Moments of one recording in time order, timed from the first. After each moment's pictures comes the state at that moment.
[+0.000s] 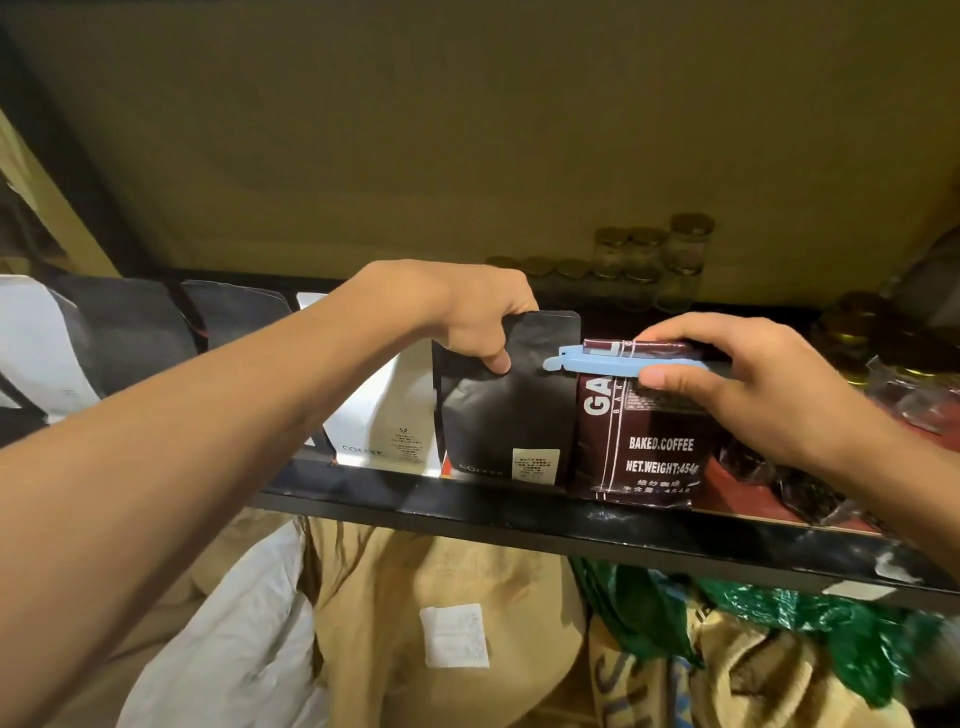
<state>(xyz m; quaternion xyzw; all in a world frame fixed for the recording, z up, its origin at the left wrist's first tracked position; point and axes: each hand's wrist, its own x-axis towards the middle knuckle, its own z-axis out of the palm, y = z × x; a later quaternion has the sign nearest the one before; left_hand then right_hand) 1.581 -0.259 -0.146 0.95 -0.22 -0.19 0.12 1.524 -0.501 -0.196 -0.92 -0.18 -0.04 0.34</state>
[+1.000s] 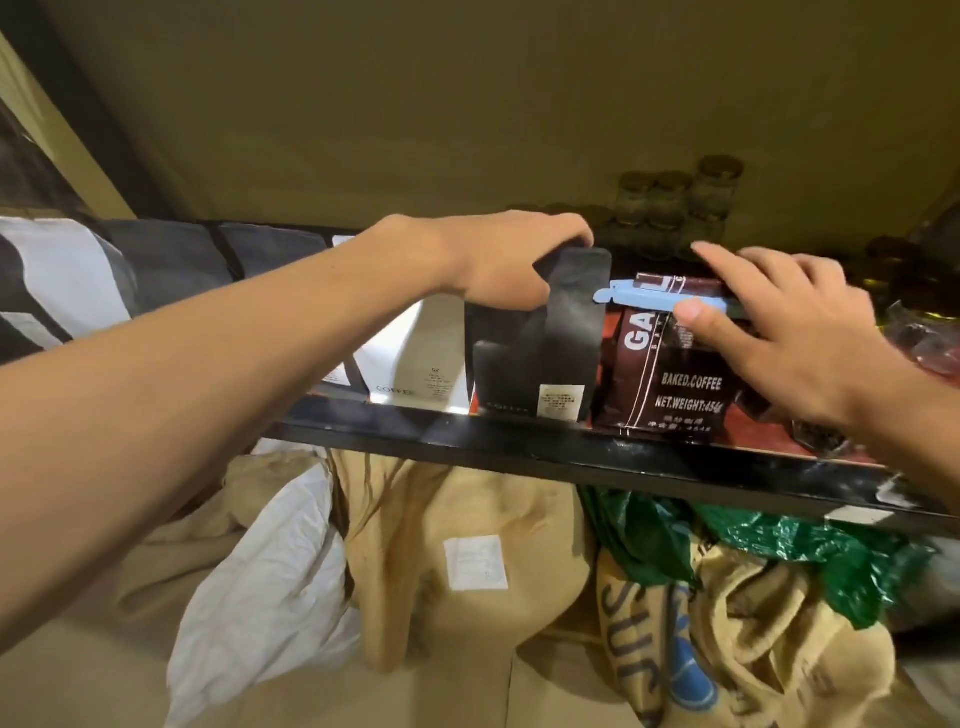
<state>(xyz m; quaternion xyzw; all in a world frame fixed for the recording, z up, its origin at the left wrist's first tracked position) 1.556 -0.250 -0.141 0.95 -0.26 -0.12 0.12 1.505 -0.497 -0.195 -0.99 -0.08 -0.07 0.10</state>
